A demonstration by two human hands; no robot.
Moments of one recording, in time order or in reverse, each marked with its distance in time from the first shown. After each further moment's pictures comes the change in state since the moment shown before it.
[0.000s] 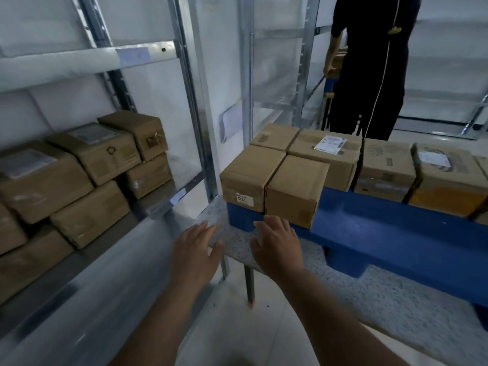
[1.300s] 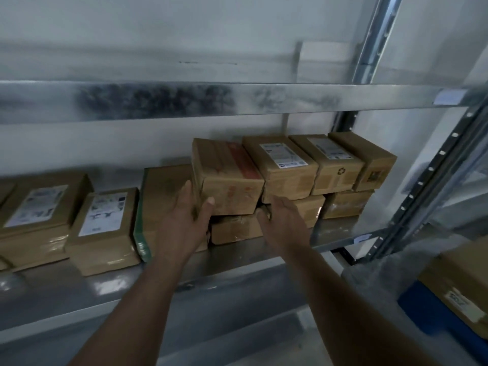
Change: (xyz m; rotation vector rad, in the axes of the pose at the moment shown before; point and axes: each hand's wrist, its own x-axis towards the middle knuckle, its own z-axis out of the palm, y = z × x) left_hand -0.108 -0.261 -0.204 -0.152 0.684 -0.722; right_hand 0.063 -0.361 0.089 0.245 -0.172 -0.611
